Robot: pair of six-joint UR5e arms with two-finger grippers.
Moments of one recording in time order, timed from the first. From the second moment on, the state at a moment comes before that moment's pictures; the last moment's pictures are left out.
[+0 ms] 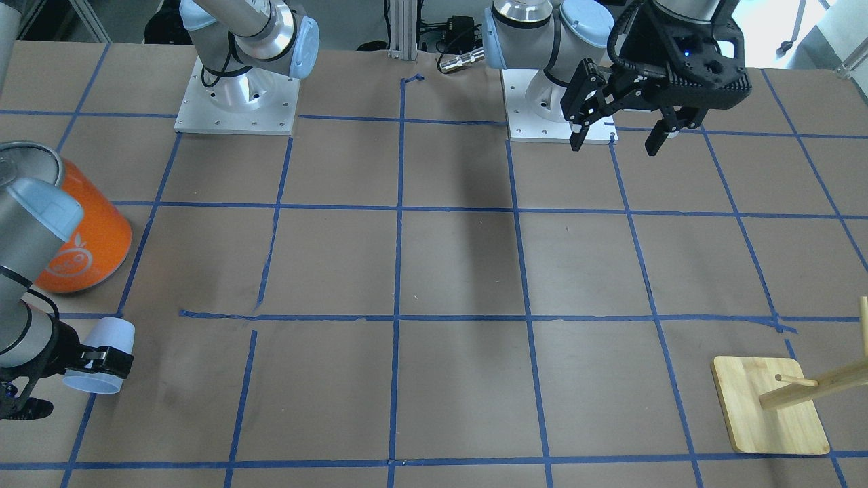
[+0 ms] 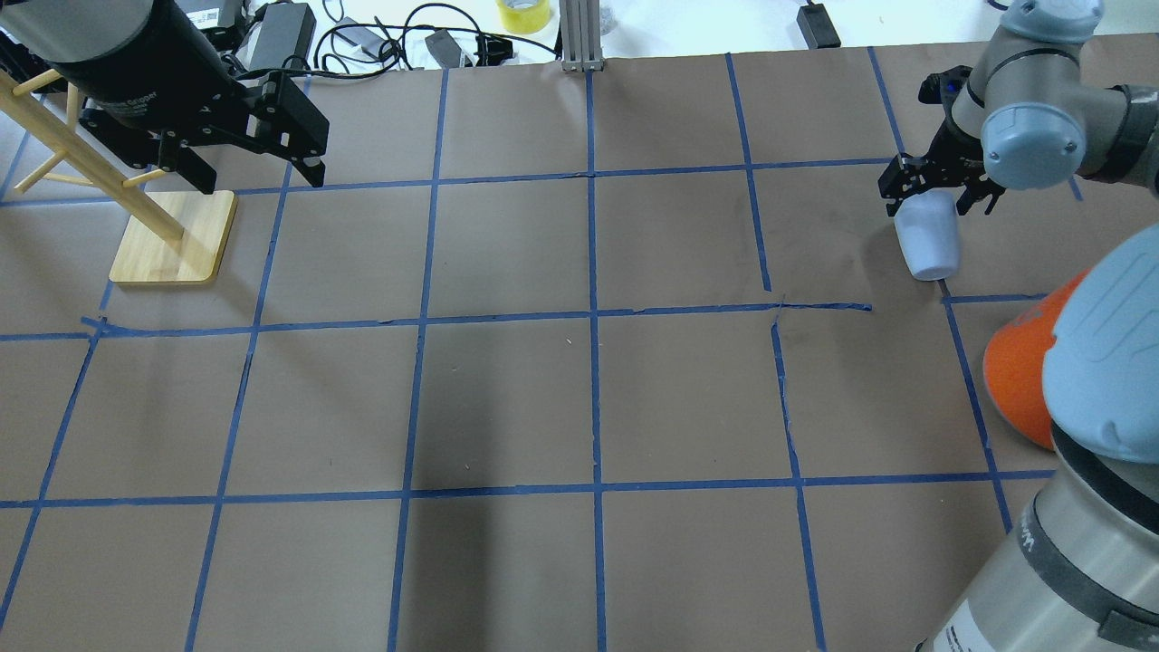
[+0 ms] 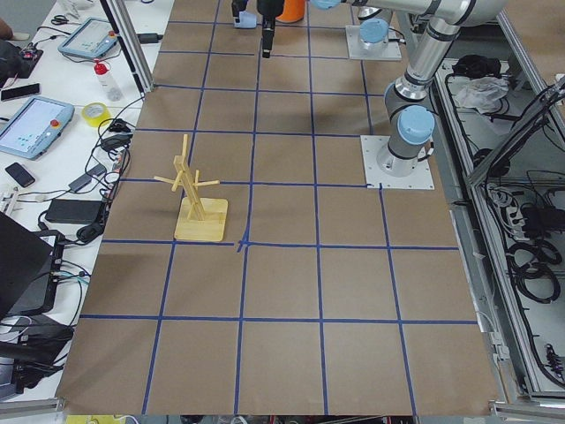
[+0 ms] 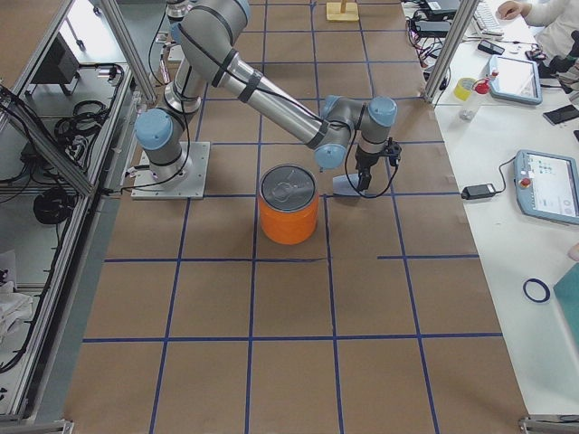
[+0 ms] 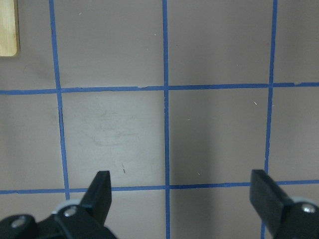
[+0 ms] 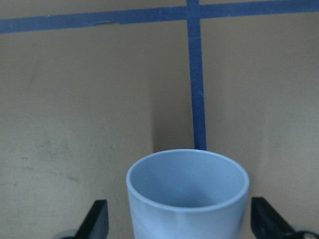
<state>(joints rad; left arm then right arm) -1.53 -1.51 -1.50 -1.60 1.54 0.04 1.25 -1.00 1.55 -2.10 -1.61 -0.26</state>
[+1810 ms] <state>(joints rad) -1.53 -1.51 -1.50 -1.61 1.54 0.04 1.24 -0.96 1.58 -2.18 -1.61 -0.30</state>
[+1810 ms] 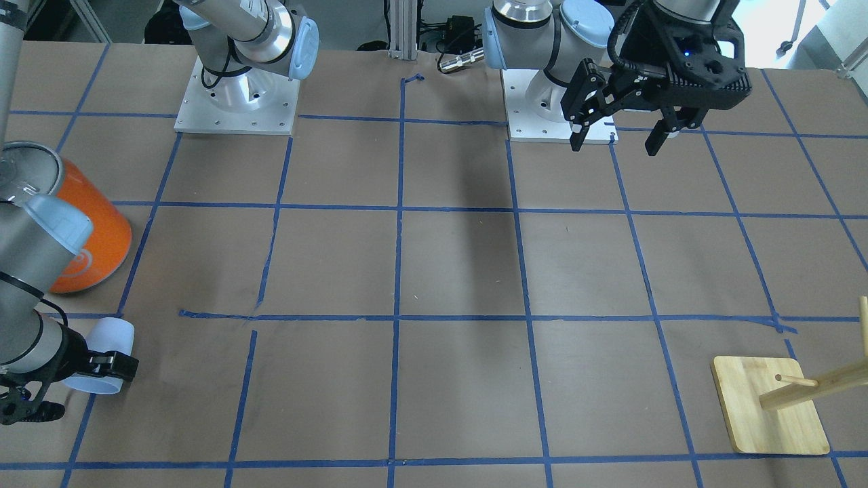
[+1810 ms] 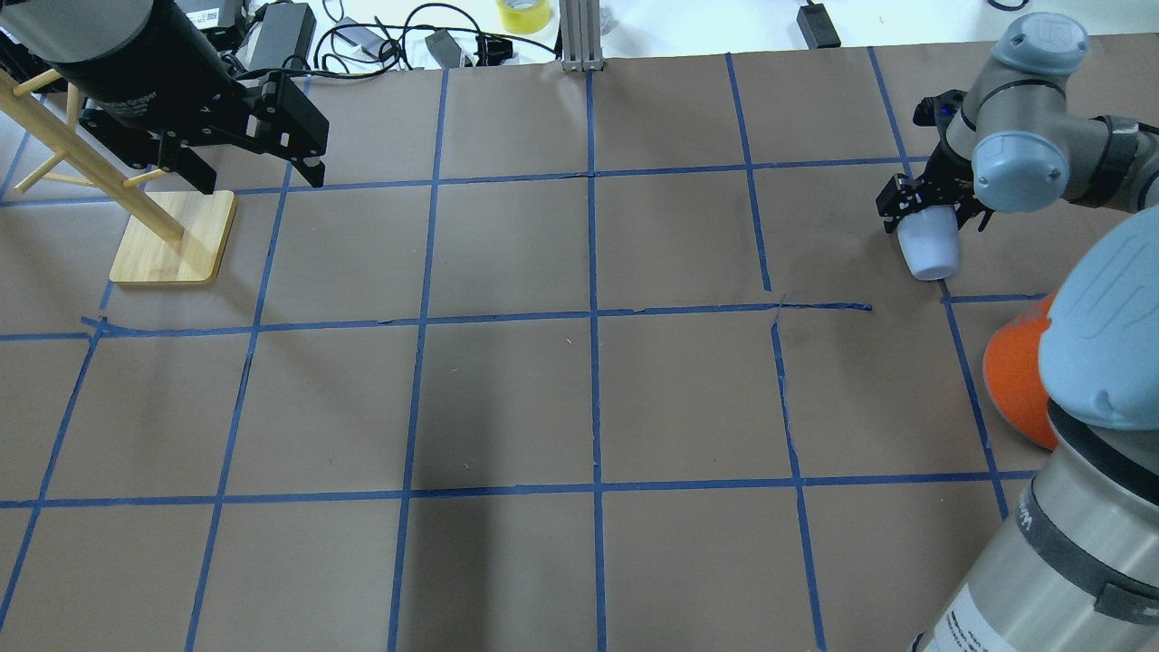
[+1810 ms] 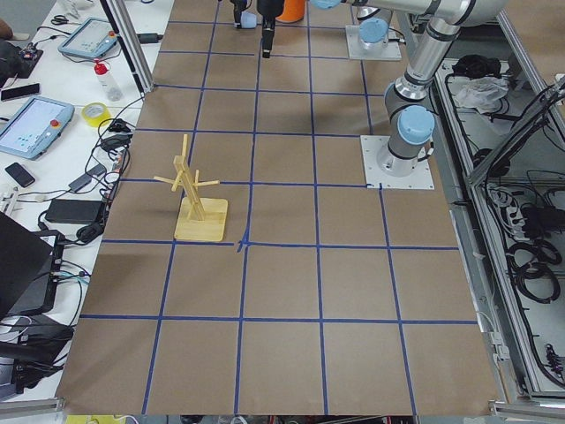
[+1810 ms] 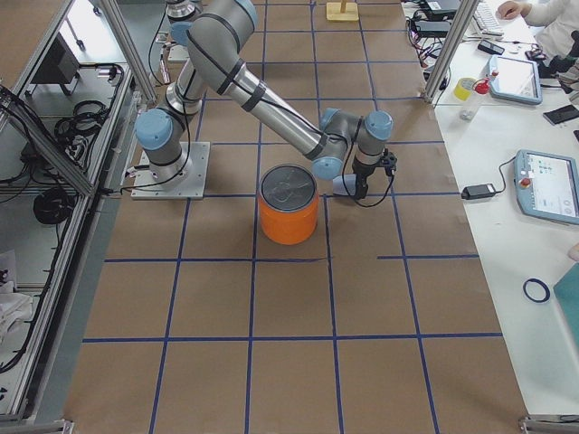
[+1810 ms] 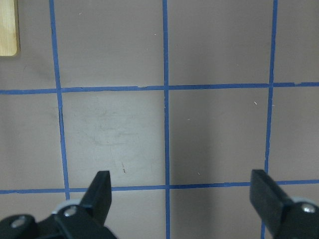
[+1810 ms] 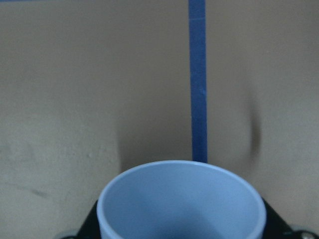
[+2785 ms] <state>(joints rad) -1.53 -1.51 -1.50 -1.60 1.54 0.04 1.25 -1.02 1.58 -2.11 -1.60 -0.35</state>
